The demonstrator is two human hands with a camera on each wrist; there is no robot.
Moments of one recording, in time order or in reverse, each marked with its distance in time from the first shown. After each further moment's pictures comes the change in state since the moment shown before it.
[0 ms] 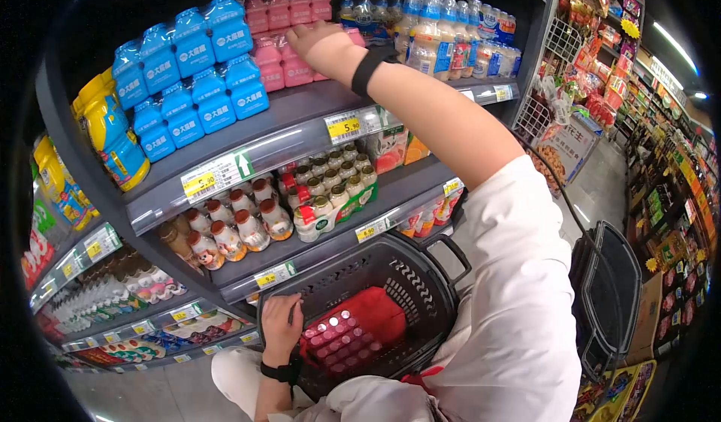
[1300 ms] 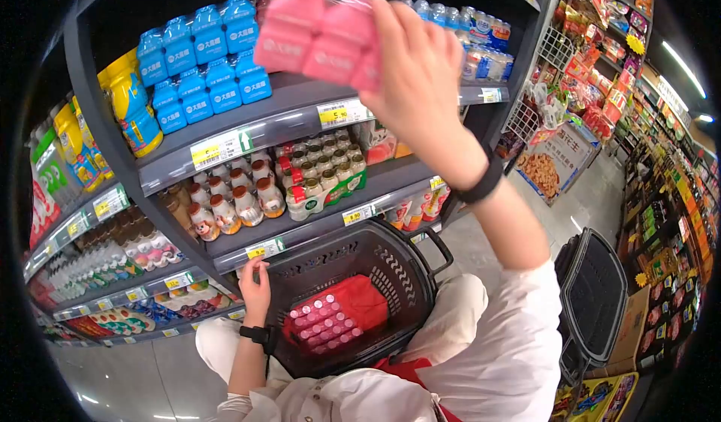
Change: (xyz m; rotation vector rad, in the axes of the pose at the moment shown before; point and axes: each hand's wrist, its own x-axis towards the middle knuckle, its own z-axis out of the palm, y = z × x) left_hand -0.023 -0.043 0.018 -0.178 0.201 -0.382; right_hand -0.151 -0.018 -0.162 0.127 0.572 0.323
